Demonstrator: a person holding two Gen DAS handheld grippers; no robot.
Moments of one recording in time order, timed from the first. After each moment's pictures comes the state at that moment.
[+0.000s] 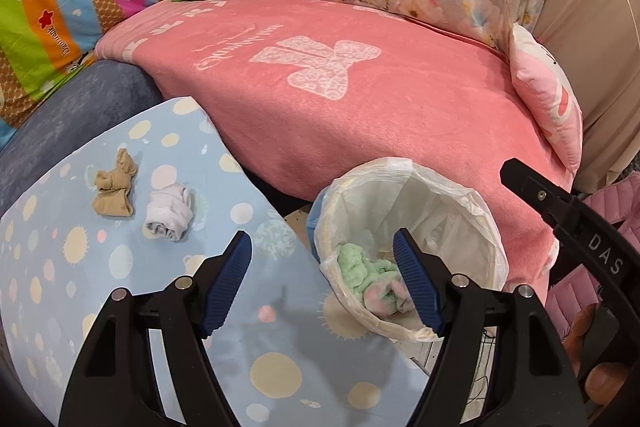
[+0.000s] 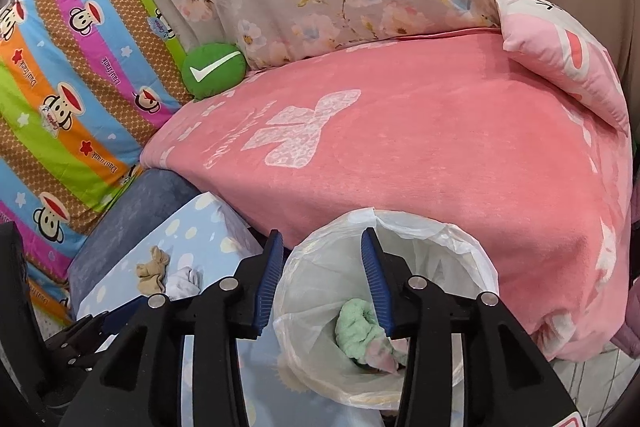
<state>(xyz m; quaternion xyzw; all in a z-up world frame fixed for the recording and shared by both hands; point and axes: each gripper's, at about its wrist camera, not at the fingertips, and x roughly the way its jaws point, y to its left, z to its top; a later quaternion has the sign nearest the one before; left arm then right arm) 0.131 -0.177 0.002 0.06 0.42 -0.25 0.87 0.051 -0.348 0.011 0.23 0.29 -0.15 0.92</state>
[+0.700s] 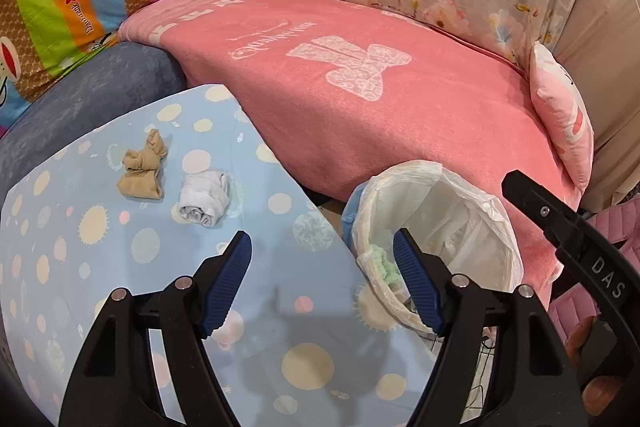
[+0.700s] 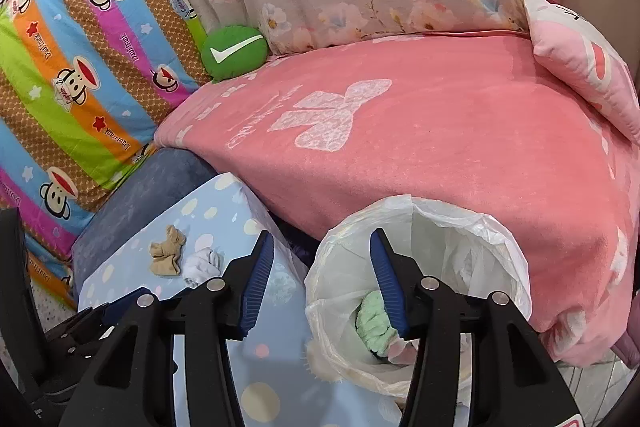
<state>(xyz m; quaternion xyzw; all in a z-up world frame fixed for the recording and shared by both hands) 0.141 -0.134 0.000 0.03 0.43 -0.22 0.88 0.067 -0.307 0.012 0.21 0.31 -0.13 0.92</state>
